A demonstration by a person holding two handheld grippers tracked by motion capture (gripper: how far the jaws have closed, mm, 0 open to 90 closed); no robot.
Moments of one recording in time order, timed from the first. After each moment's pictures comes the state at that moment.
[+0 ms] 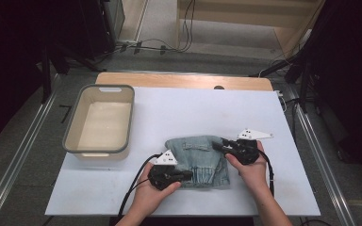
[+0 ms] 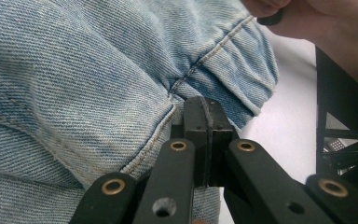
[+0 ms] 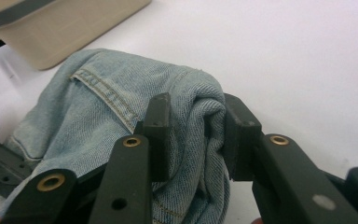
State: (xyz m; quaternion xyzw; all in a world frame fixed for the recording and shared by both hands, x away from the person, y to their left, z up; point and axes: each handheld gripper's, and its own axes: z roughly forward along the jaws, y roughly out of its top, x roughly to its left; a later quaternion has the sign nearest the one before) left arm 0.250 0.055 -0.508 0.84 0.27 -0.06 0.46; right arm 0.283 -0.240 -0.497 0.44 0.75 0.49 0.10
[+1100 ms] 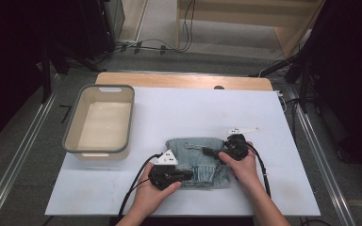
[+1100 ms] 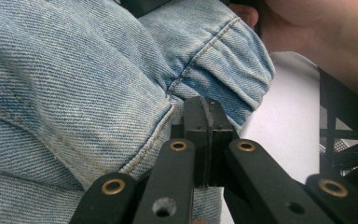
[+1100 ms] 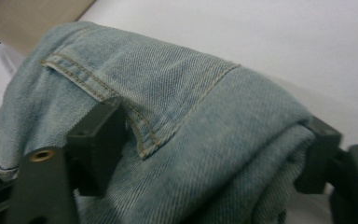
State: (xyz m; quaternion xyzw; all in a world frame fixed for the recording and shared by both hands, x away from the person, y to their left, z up) left arm 0.250 0.054 -0.509 0.84 0.27 -0.05 0.46; right arm 0.309 -0.226 -0.525 0.47 0.75 0.46 0.00
